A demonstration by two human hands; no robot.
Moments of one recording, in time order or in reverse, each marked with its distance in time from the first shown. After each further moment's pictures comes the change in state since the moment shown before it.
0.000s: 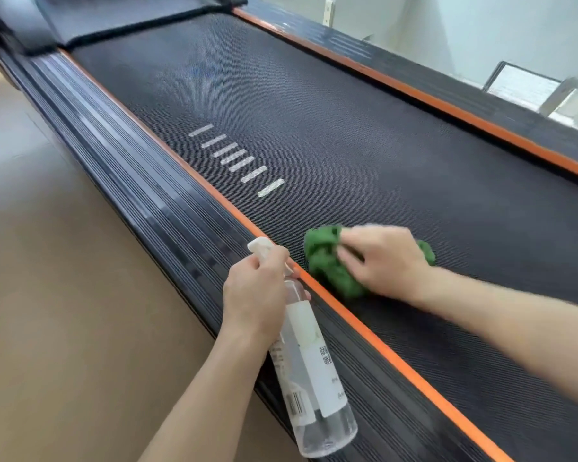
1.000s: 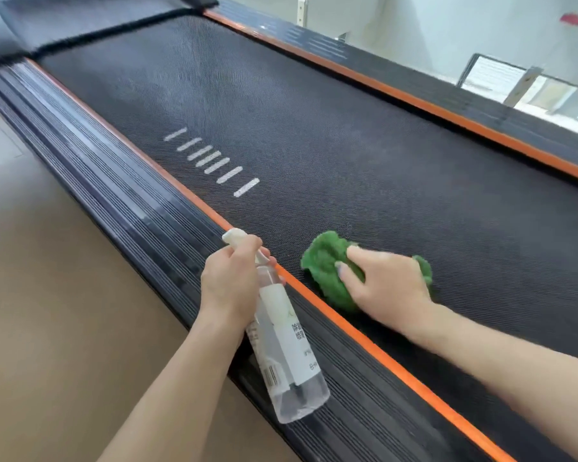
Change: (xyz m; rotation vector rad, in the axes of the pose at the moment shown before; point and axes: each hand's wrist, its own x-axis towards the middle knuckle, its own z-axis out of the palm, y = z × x) left_hand 0.017 -0.005 0.005 -0.057 -0.027 0.010; right_hand -0.062 -0.016 -0.022 0.039 -0.089 0.400
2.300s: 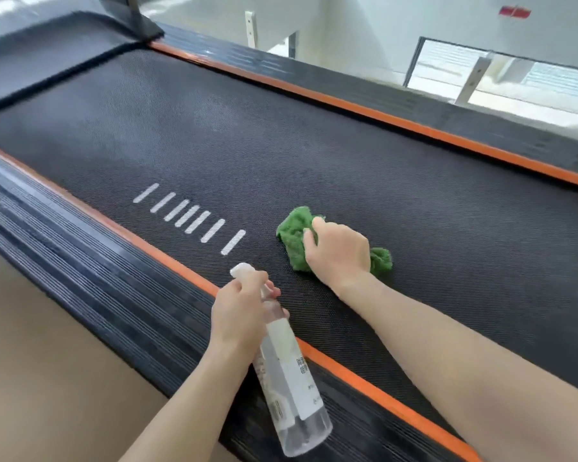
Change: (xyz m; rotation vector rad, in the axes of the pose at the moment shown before) left_hand 0.049 0.041 0.010 0.203 -0.156 -0.062; right_hand 0.133 -0.034 0.029 -0.036 0.105 0.285
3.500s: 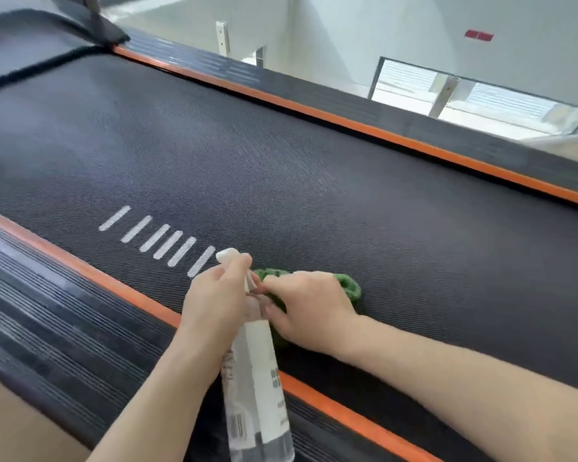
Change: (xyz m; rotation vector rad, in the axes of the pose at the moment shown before) left_hand 0.070 0.047 -0.021 0.084 -0.054 0.067; right_hand -0.017 -0.044 0.004 0.080 -0.067 -0.414
